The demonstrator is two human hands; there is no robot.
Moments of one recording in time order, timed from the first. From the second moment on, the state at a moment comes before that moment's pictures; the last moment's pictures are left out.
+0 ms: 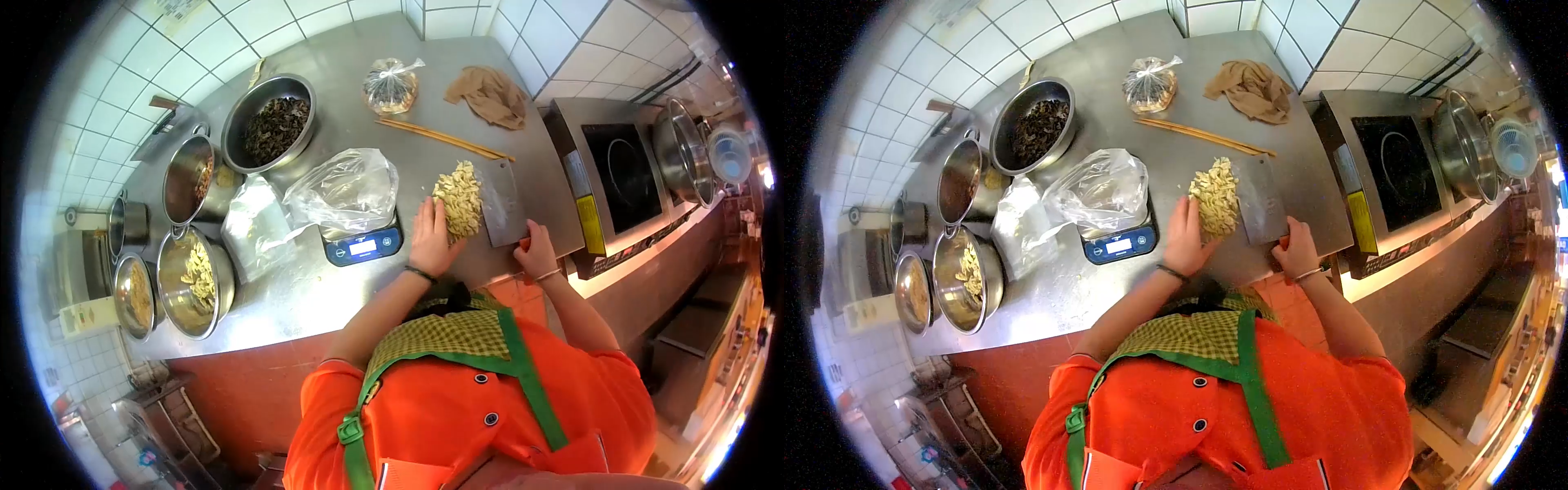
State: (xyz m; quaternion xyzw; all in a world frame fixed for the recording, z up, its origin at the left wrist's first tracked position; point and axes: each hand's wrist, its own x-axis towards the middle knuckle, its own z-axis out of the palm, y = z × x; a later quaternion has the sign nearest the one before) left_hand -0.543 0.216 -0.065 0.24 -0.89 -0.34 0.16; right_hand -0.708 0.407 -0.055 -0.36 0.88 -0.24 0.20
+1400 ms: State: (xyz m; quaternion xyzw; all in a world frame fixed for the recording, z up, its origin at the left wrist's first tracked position) left_hand -0.550 0.114 -0.029 0.64 -0.42 -0.39 0.51; right_hand -0.622 0.215 0.080 -0.68 0.69 -0.12 0.23
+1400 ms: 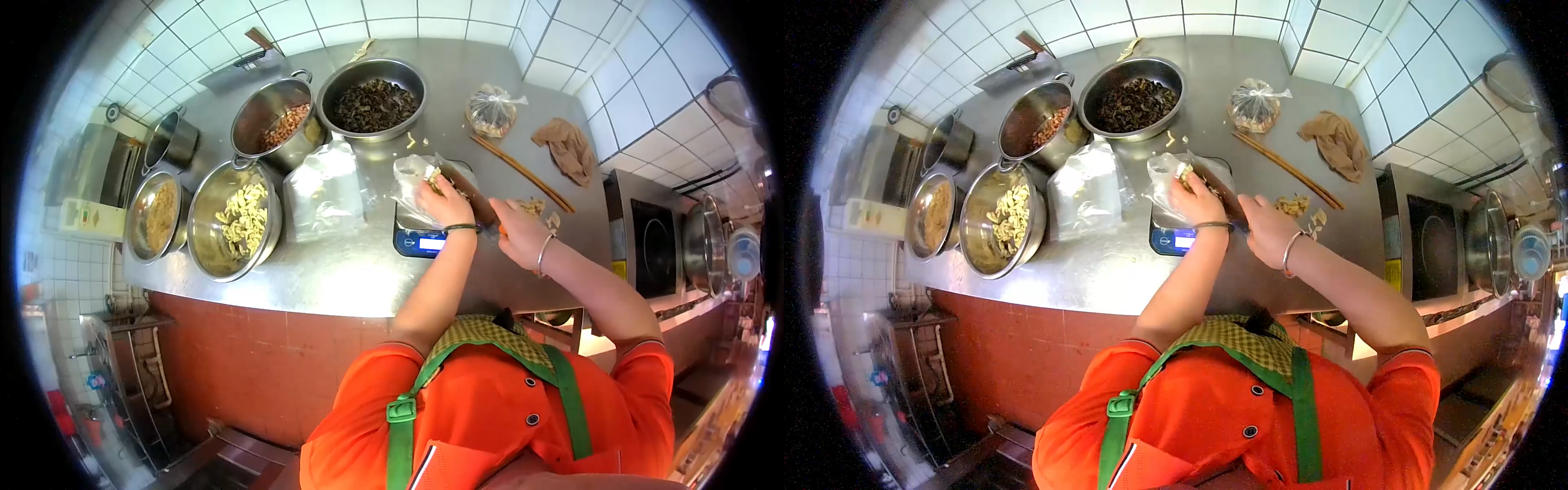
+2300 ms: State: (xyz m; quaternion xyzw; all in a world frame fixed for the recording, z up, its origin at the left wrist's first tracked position) left_hand -0.457 0.078 0.022 0.49 -0.82 -0.24 0.19; right_hand -0.698 0.338 -0.002 -0.77 0.62 -0.11 0.05
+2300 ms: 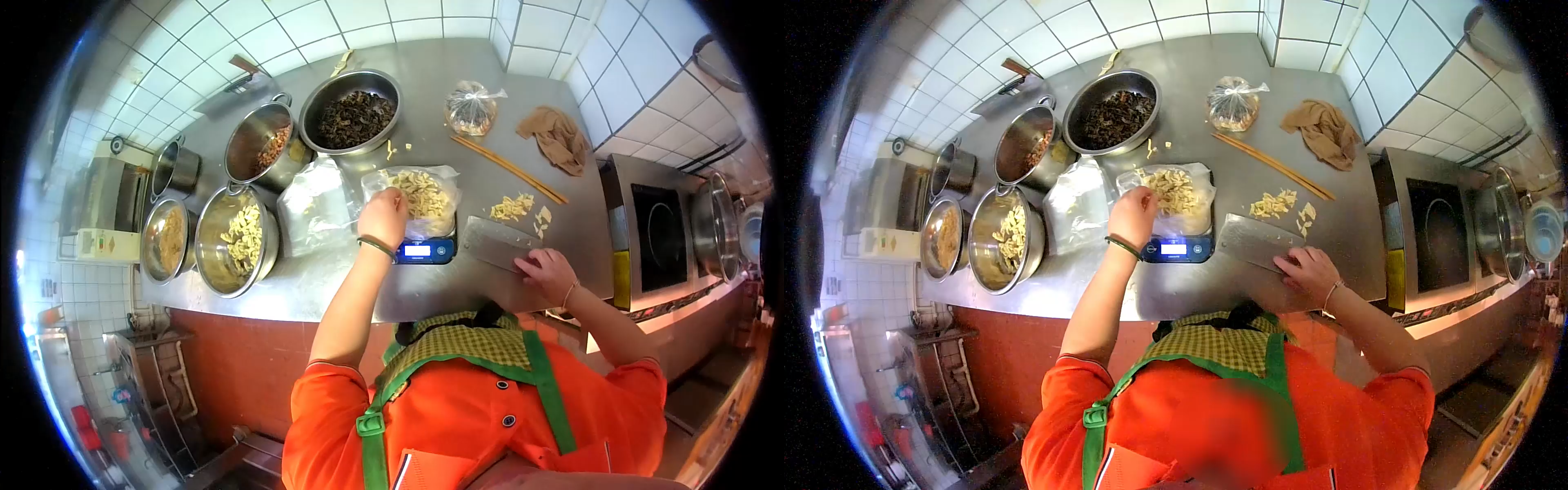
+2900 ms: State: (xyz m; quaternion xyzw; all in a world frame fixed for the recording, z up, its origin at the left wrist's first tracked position) left_hand -0.421 0.066 0.019 0.39 -0.84 -0.17 0.35; right_hand -0.671 0.025 0.009 -0.77 0.56 -0.20 0.22
